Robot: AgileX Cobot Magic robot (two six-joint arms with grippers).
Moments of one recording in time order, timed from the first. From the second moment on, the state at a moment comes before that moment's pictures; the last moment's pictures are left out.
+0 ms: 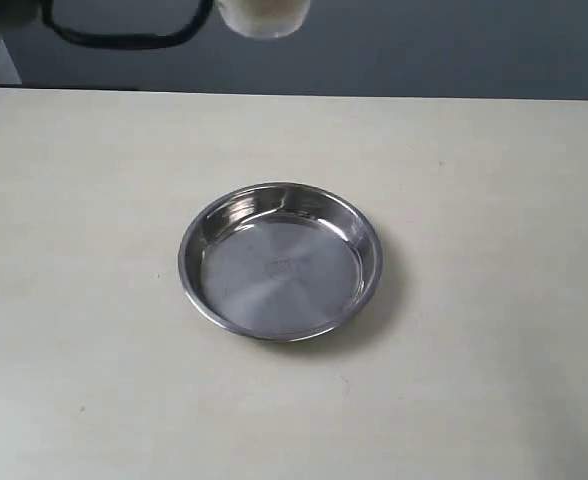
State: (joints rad) left arm -0.46 1.44 -1.08 0.71 -0.30 -0.61; right arm -0.01 0.00 0.00 0.06 0.31 0.00
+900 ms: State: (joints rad) left arm -0.50 1.60 -0.86 0.74 -0.14 -0.79; right arm -0.01 0.00 0.00 0.06 0.31 0.00
